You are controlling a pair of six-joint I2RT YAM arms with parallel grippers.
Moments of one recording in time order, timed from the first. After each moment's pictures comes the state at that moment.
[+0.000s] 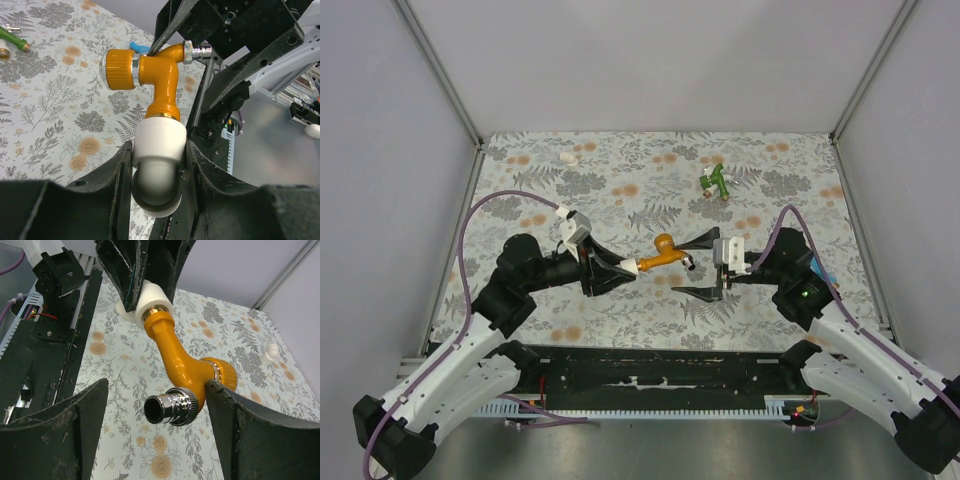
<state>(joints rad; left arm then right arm) -0.58 0.71 0.61 0.04 0.70 -0.30 0.62 0.83 0.61 0.19 -0.87 -0.37</state>
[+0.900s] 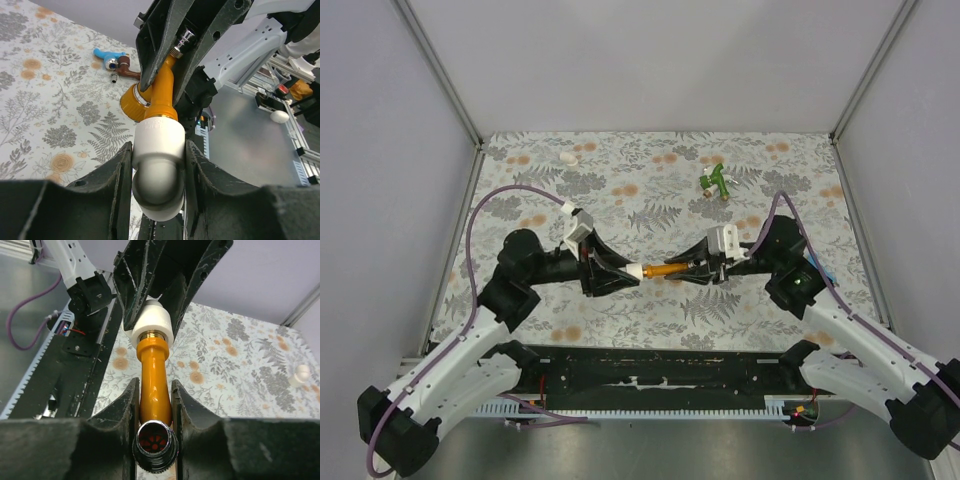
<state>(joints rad) -0.57 0.79 0.62 0.18 0.89 -0.39 0.62 0.92 0.70 0.21 -0.99 -0.32</state>
